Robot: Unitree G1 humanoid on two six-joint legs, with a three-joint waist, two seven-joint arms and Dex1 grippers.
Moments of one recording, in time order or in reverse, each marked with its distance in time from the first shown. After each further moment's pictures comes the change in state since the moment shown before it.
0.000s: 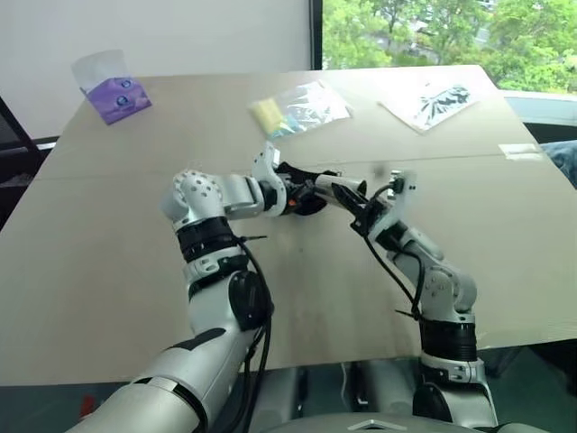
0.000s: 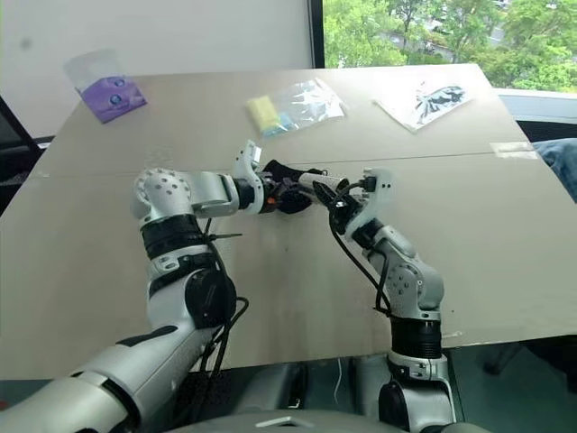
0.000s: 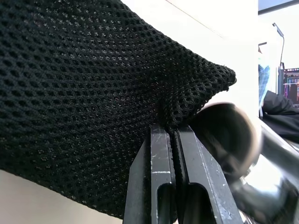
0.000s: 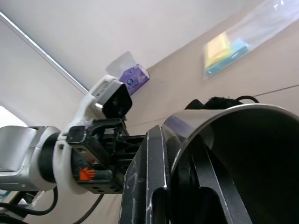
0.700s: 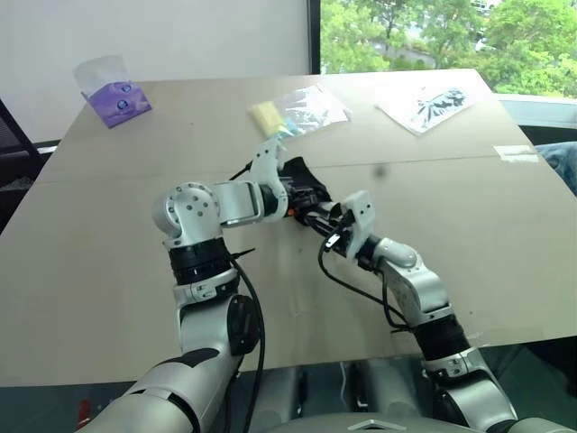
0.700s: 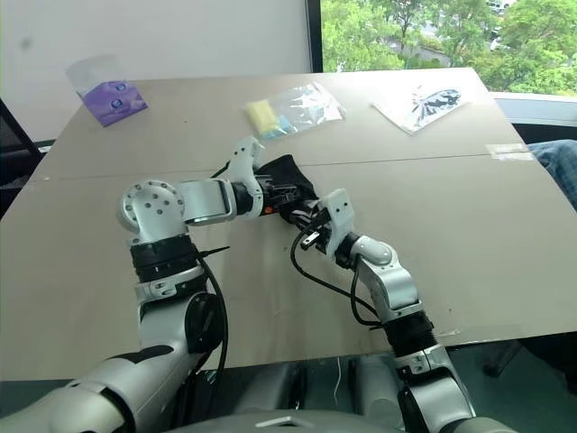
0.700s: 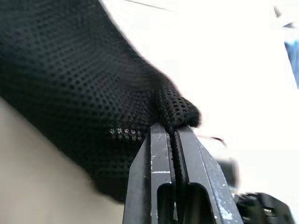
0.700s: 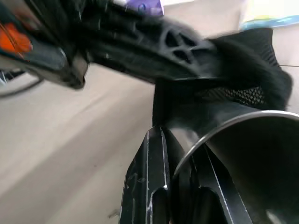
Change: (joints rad) left arm 0.136 0.075 -0.300 -0.316 -0.225 0.003 0.098; right arm -0.024 -0.146 0.328 0.262 -0.308 -0.350 0.124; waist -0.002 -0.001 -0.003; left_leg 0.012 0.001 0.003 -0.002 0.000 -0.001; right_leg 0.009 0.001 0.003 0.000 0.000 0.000
